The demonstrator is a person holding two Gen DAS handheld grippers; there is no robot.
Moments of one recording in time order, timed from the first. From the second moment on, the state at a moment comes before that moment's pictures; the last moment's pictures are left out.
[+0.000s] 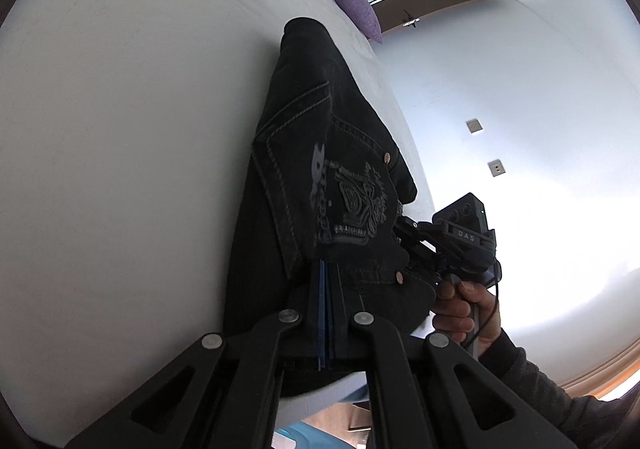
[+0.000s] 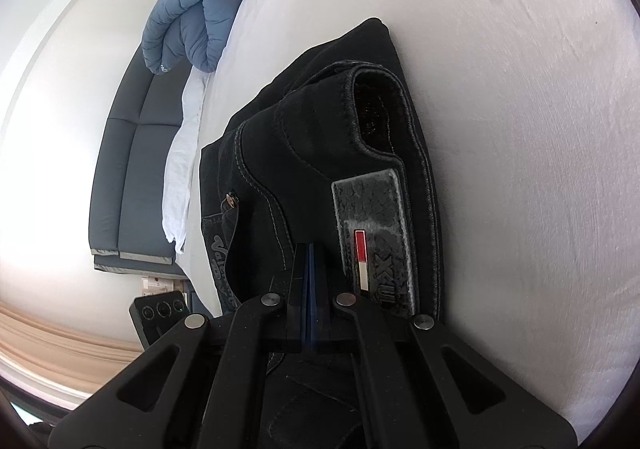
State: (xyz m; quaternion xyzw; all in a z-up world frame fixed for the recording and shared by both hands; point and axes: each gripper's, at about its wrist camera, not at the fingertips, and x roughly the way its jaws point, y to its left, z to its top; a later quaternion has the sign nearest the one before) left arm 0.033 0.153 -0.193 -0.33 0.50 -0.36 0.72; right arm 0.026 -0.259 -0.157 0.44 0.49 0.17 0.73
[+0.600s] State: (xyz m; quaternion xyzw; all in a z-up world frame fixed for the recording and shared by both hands) left arm 0.119 0.111 -0.192 -0.34 0.51 -0.41 0.68; right arm 0.022 -0.258 -0.152 0.43 0.48 0.17 0.74
